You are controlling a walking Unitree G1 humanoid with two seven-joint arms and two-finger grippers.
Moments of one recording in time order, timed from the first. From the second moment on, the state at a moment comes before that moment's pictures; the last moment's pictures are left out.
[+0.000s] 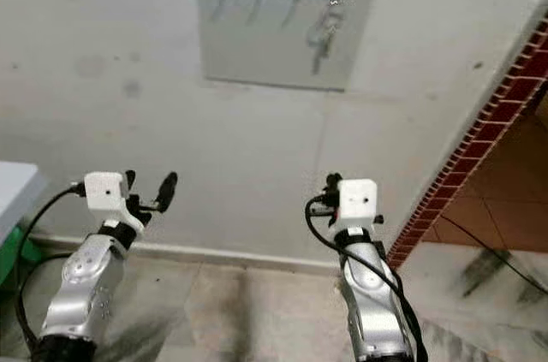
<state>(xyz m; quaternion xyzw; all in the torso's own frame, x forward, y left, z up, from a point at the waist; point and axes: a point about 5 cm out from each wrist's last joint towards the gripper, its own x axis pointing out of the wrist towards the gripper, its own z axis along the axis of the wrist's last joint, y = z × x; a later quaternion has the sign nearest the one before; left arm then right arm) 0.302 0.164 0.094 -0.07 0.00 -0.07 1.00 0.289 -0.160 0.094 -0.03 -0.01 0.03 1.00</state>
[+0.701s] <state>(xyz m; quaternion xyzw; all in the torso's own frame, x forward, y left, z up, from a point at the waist) 0.301 0.162 0.088 -0.04 0.03 -0.07 1.00 0.292 -0.162 0.091 -0.04 0.02 0.01 1.00</state>
